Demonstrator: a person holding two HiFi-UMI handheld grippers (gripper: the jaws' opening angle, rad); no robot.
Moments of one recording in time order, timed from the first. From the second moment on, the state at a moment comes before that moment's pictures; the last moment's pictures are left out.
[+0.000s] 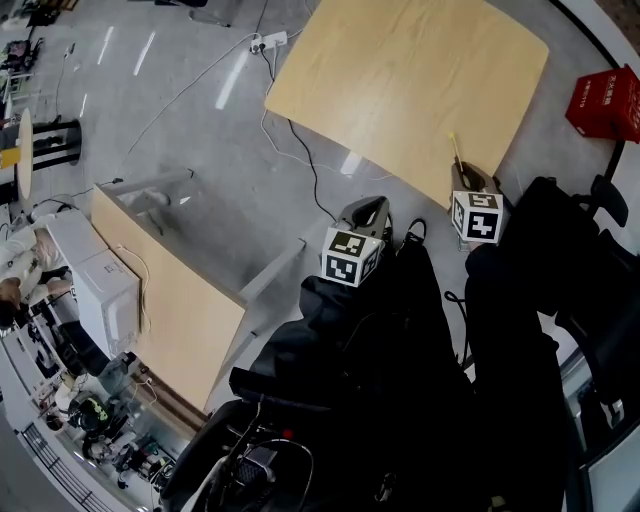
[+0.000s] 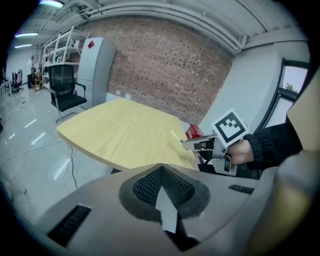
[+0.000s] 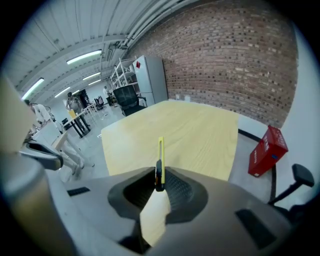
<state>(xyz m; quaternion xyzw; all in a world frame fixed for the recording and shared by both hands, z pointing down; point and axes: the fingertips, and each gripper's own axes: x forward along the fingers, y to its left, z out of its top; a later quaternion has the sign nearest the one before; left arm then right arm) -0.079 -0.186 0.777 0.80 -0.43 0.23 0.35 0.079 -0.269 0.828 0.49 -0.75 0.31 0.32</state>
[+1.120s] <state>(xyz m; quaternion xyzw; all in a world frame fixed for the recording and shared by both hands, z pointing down) -0.037 -0.227 0.554 0.87 -0.44 0.10 0.17 0.076 -0.205 0.520 0.53 -0.83 0.09 0.11</state>
